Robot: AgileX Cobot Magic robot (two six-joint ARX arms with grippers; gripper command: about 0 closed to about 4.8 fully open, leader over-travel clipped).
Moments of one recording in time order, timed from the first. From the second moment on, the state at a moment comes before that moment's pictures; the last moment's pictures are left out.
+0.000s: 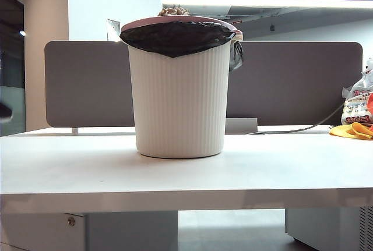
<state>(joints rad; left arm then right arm) -0.43 0.28 0.01 0.04 0.05 -0.25 0.26 0.19 0.01 -0.04 -0.18 0.19</state>
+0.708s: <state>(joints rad) -0.38 0.16 0.01 -0.05 0.04 -0.24 0.26 0.15 0.01 -0.12 -0.20 0.19</state>
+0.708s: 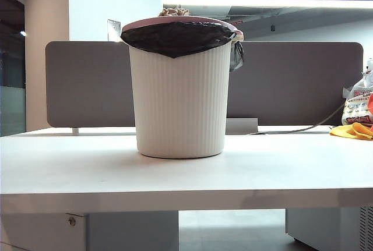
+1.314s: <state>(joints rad) 0.09 0.00 0.01 -0.05 0.05 -0.24 -0.03 0.00 0.01 -0.11 -0.21 0.19</state>
